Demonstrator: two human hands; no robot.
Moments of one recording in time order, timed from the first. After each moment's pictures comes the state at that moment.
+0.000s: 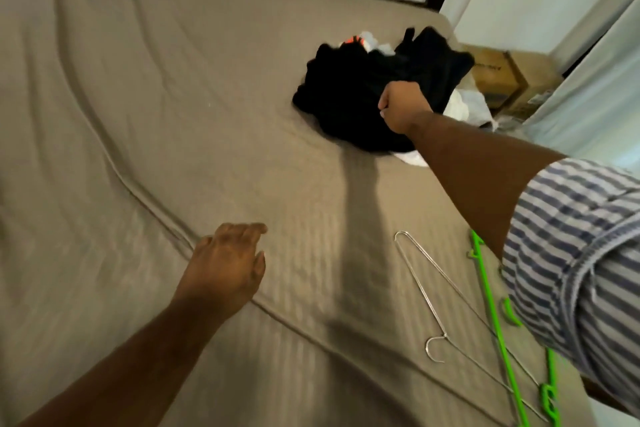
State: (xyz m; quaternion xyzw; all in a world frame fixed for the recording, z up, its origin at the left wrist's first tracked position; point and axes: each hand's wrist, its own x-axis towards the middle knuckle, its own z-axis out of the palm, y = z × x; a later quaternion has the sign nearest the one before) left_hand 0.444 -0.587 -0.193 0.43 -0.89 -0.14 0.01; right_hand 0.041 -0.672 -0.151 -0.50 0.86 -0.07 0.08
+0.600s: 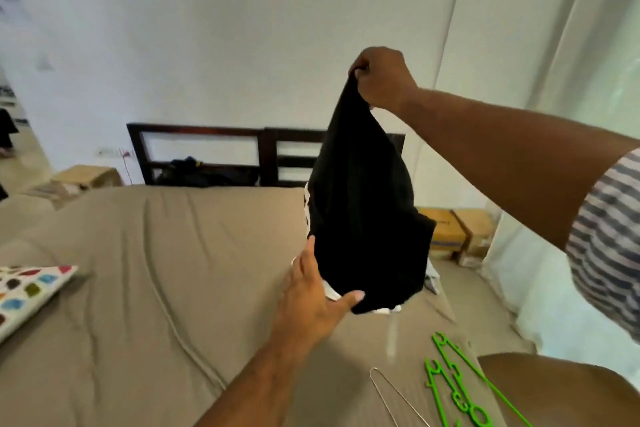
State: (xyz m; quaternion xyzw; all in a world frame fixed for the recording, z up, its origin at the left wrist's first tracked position) left_hand 0.366 -0.504 0.140 0.38 -0.82 -0.32 0.27; right_hand 0.146 -0.576 0.410 -0.54 0.75 -0.34 -0.13
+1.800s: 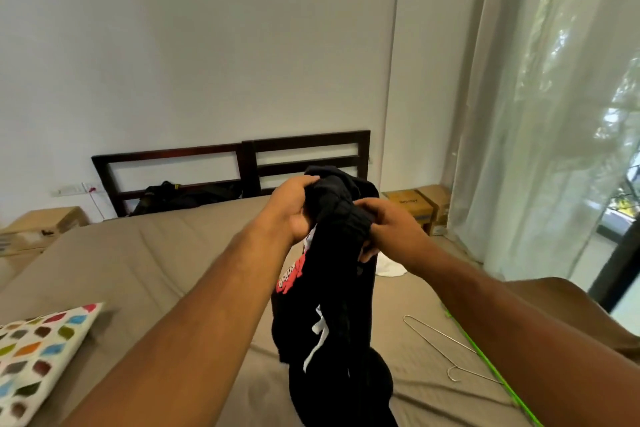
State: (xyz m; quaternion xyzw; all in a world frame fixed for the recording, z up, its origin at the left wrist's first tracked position) left_hand 0.562 -0.579 0.325 0.26 -0.45 -0.83 0.20; right_hand 0.447 -0.436 0.274 -0.46 0.68 -0.53 0.21
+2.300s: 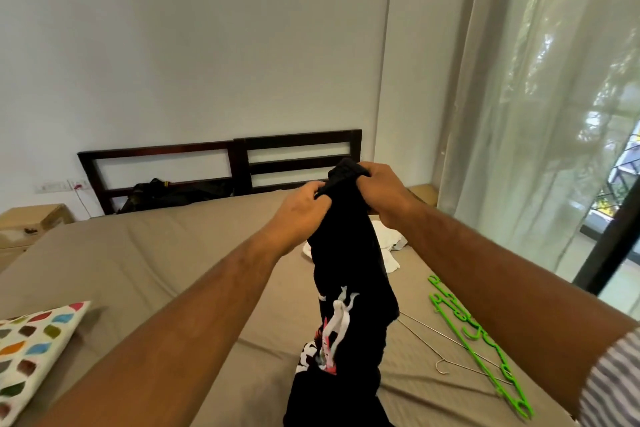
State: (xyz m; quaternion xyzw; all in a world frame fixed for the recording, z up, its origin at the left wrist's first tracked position) left_hand 0.569 -0.567 0.307 0.23 -0.83 -0.47 0.17; right_hand 0.434 -0.472 0.315 -0.33 0.73 -0.58 0.17
